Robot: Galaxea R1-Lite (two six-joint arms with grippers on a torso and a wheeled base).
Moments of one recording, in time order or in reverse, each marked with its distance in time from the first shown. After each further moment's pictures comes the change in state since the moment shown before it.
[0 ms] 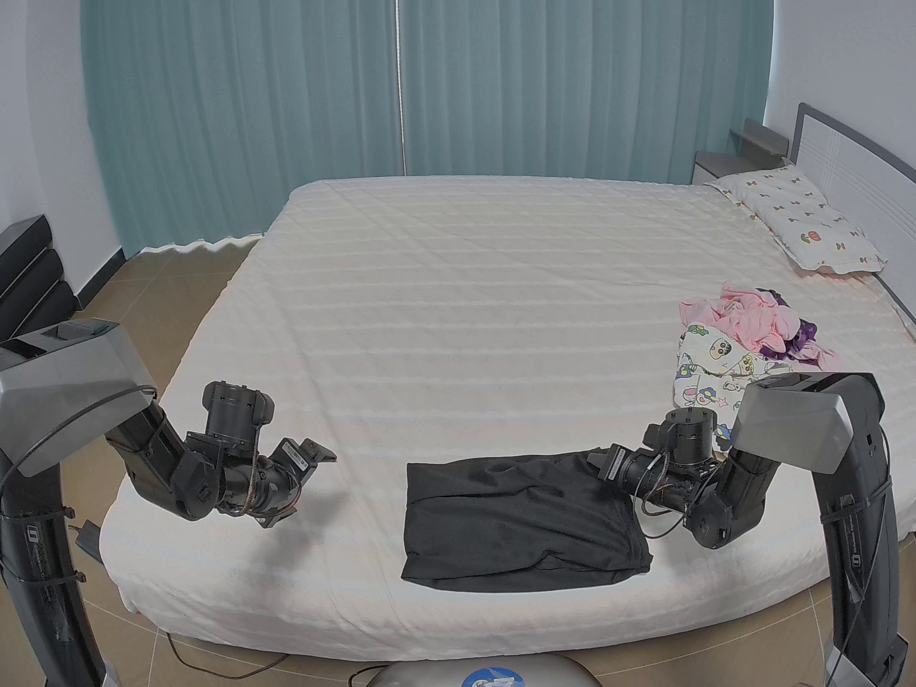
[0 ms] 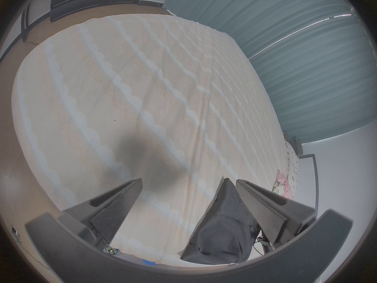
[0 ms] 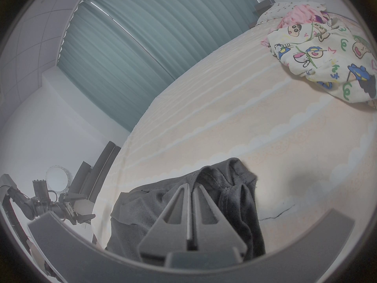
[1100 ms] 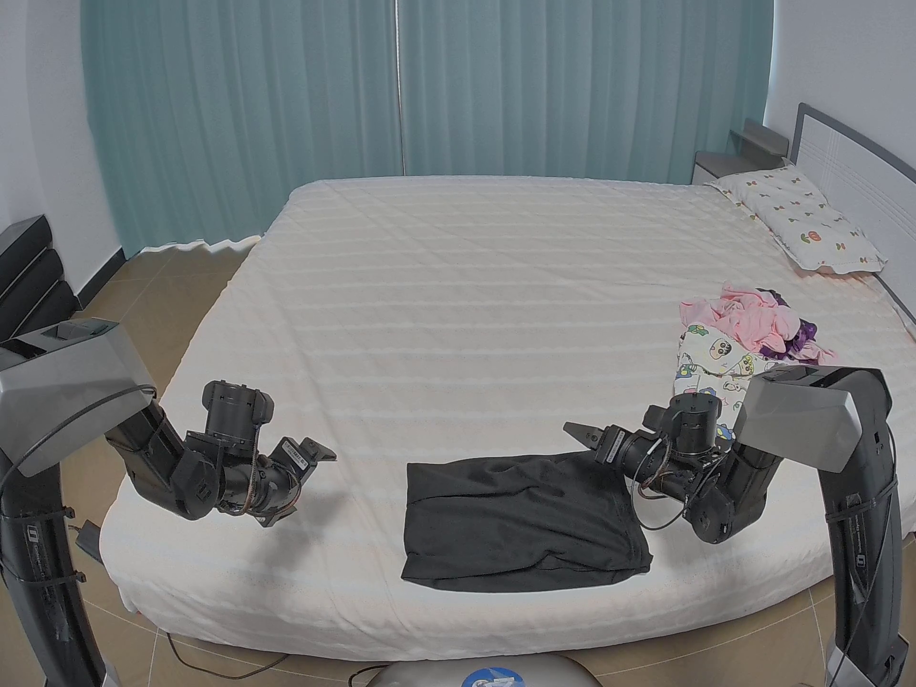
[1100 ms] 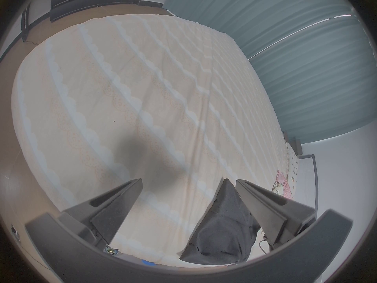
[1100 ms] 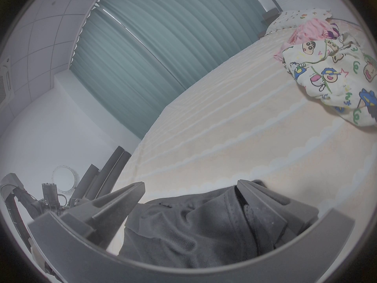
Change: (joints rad) left arm 0.001 0.000 -0.003 0.000 0.000 -0.001; right arm 0.013 -0.033 0.000 -0.069 0.005 0.001
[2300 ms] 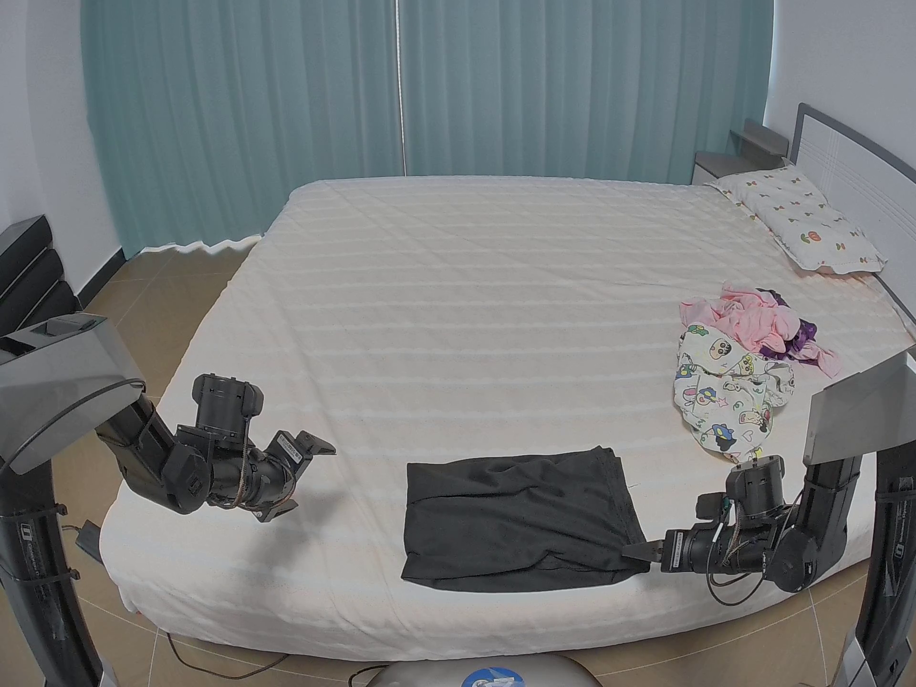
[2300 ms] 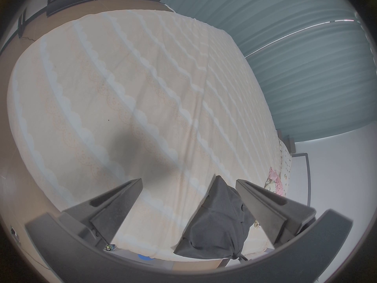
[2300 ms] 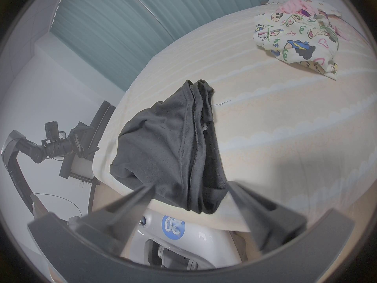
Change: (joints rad) left arm 0.026 -0.019 -0.002 0.005 -0.079 0.003; right arm -0.076 -0.213 0.574 0.086 0.146 -0.246
